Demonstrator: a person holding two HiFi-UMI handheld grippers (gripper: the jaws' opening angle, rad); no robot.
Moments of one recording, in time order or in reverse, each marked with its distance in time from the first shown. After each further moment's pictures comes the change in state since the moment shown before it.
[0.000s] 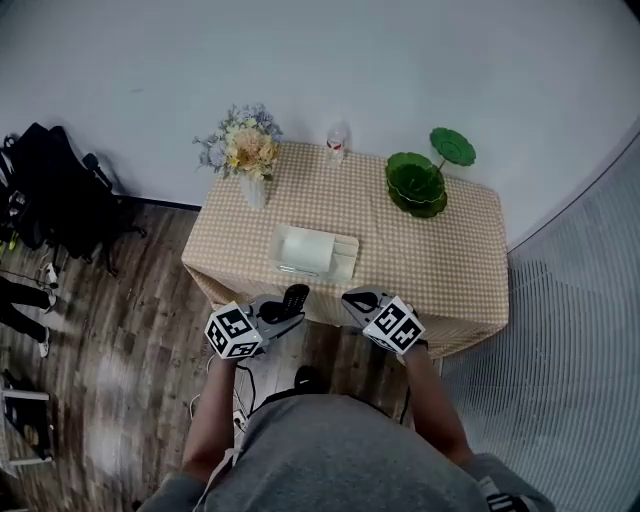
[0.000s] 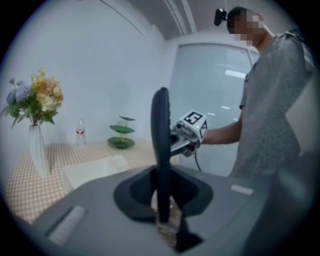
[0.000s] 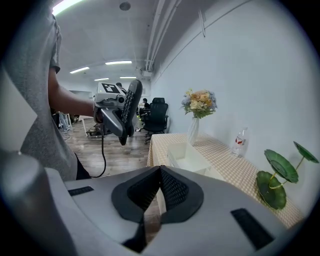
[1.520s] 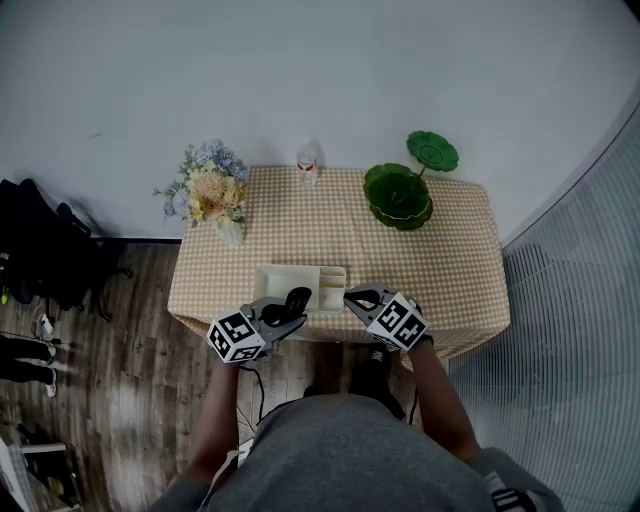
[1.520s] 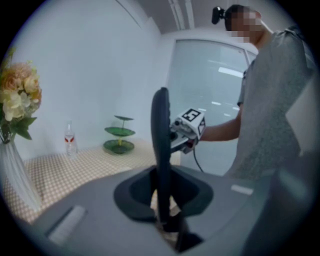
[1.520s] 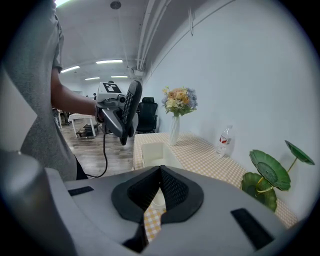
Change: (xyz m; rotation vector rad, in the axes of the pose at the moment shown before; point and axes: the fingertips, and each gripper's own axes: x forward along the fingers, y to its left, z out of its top) left arm 0.052 0.085 0.034 0.076 0.043 -0.113; right arm 0.009 -0.101 0.004 0.037 0.000 -0.087
